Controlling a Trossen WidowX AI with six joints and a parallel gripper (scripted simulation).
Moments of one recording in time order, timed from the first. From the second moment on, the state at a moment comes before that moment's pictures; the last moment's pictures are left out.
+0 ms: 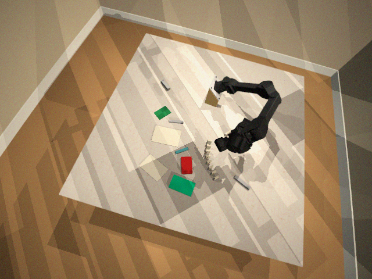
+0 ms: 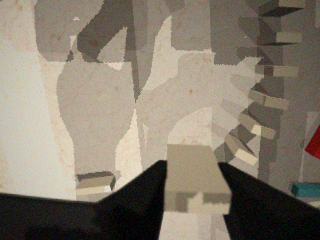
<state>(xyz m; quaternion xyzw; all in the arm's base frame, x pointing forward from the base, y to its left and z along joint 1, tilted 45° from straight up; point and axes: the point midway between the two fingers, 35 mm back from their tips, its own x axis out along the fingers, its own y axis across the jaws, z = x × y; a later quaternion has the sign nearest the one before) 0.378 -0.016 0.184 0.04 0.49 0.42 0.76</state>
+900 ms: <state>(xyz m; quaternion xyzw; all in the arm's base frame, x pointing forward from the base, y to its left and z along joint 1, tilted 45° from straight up) 0.308 -0.034 0.067 0.27 0.60 0.25 0.71</state>
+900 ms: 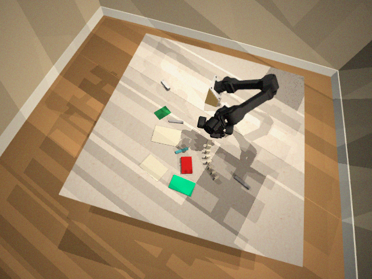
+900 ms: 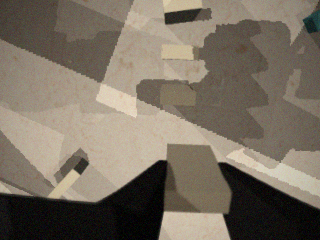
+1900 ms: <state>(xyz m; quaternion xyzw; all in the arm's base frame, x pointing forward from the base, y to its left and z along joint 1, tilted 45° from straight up) 0.313 0.023 0.015 0.27 0.60 0.25 0.71</state>
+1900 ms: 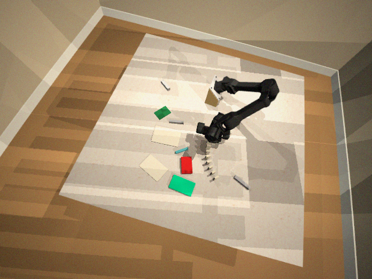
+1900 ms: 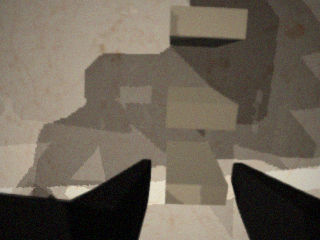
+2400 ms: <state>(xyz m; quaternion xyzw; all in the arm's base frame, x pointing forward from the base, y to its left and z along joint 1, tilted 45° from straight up) 0.309 0.004 0.032 0.28 0.60 0.25 0.70</state>
